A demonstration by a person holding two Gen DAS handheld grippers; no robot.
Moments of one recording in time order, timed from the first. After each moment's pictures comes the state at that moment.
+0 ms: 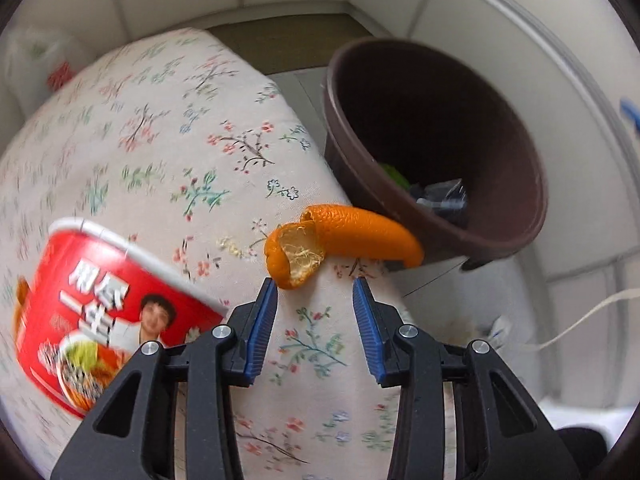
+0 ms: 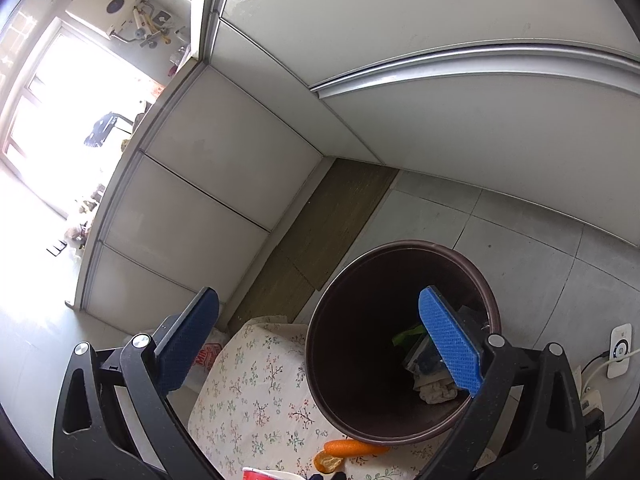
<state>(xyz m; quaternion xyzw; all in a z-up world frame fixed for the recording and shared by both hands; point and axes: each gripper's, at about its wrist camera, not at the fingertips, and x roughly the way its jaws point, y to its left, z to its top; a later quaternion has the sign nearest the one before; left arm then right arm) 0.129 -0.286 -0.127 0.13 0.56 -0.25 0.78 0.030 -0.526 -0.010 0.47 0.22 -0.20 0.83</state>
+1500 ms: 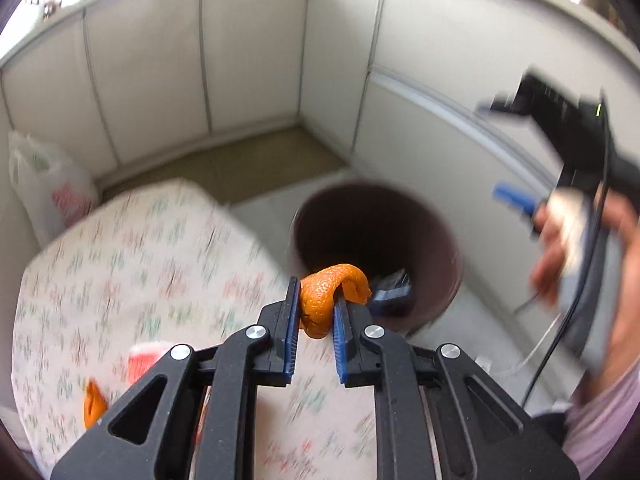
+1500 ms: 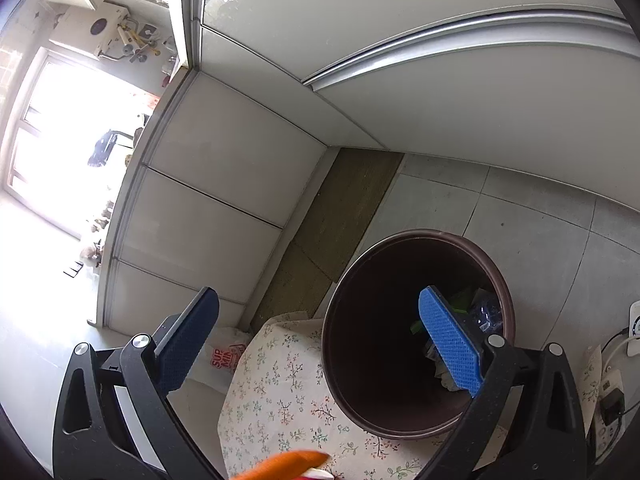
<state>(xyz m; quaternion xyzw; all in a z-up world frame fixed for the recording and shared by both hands) 0.107 -0.271 0.021 0.10 0.39 -0.35 0.85 0.029 -0.542 -0.021 0.52 0.21 -0.18 0.81</state>
